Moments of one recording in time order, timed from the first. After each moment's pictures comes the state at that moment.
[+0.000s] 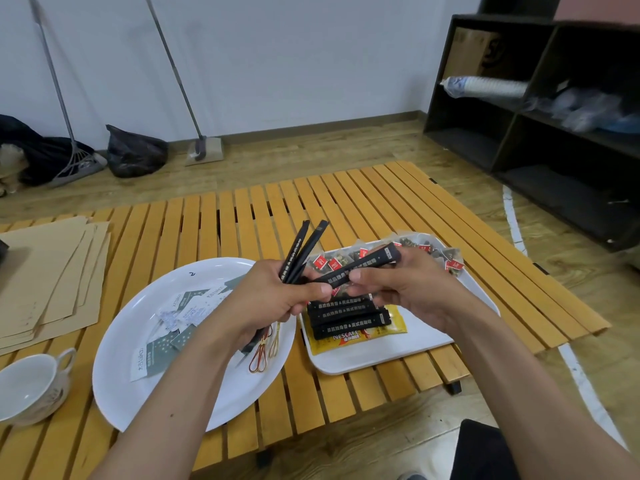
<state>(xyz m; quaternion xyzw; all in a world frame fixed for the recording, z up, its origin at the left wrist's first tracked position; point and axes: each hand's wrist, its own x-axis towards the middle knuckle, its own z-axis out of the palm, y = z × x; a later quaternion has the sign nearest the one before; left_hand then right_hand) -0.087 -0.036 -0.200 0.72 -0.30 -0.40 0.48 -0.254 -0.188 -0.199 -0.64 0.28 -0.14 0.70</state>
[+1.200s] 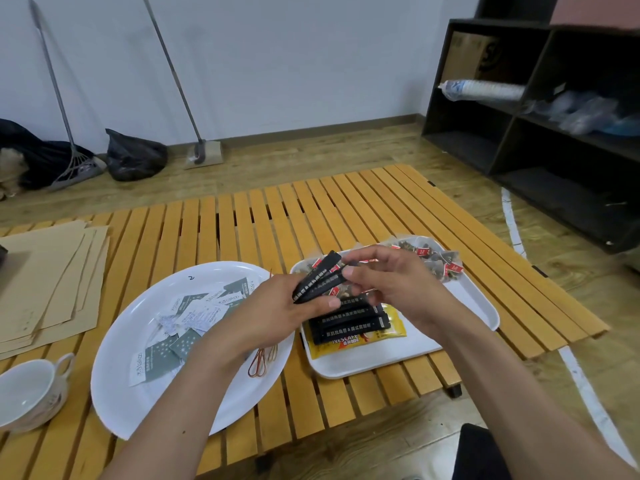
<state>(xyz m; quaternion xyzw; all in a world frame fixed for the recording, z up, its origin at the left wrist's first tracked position) -0.083 -0.040 -0.218 0.75 -0.49 -0.29 0.34 -0.243 -0.182 -0.207 -0.67 0.28 -0.18 0.66</state>
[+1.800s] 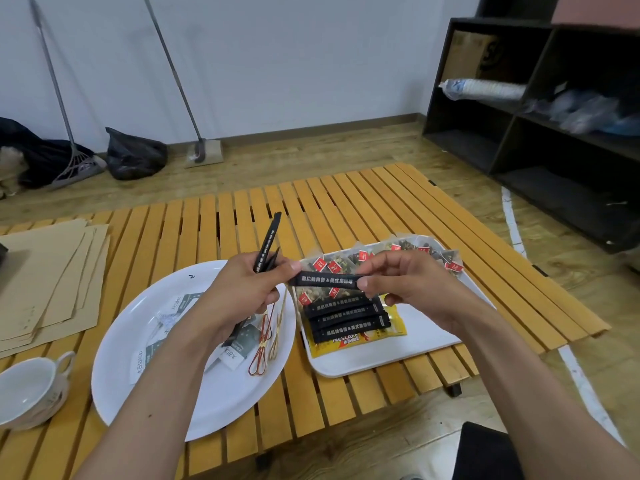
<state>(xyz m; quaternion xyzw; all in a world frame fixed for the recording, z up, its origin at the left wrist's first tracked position) -0.062 -0.028 -0.201 0.73 -0.30 -0.34 0.51 -0.261 -0.198 -0.203 -0.71 0.30 -0.12 0.62</state>
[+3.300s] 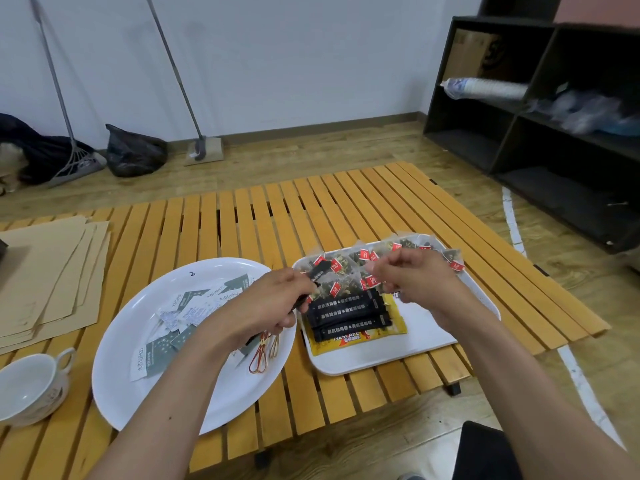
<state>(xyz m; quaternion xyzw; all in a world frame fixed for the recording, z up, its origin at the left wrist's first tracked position) -0.080 -0.037 -0.207 0.75 -0.31 -0.44 0.39 -0.256 -0.198 -0.209 -0.70 0.40 -0.18 0.57</state>
